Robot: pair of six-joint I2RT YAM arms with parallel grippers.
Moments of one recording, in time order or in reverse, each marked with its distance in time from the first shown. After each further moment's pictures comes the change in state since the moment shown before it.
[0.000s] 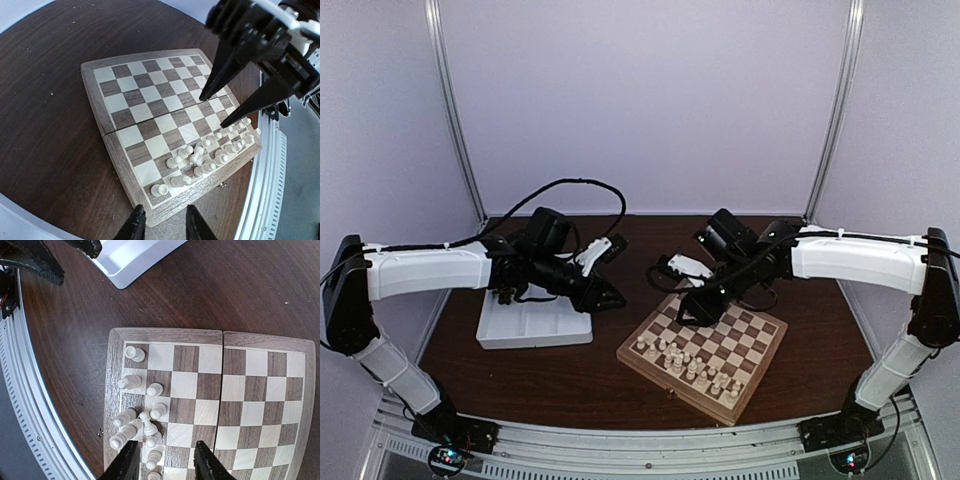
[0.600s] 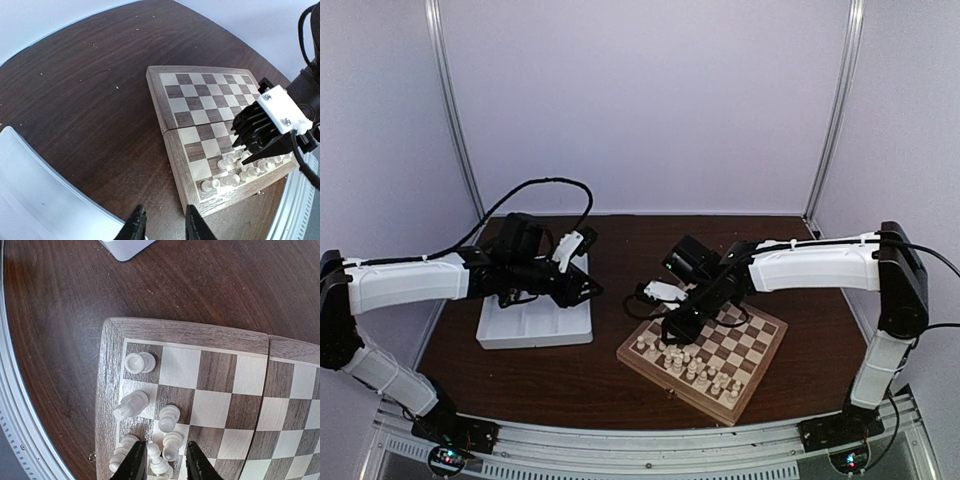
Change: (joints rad) left arm 0.074 -0.123 -0.153 0.121 -0.149 -0.028; right arm 0.068 0.198 0.029 0.065 0.020 -0.004
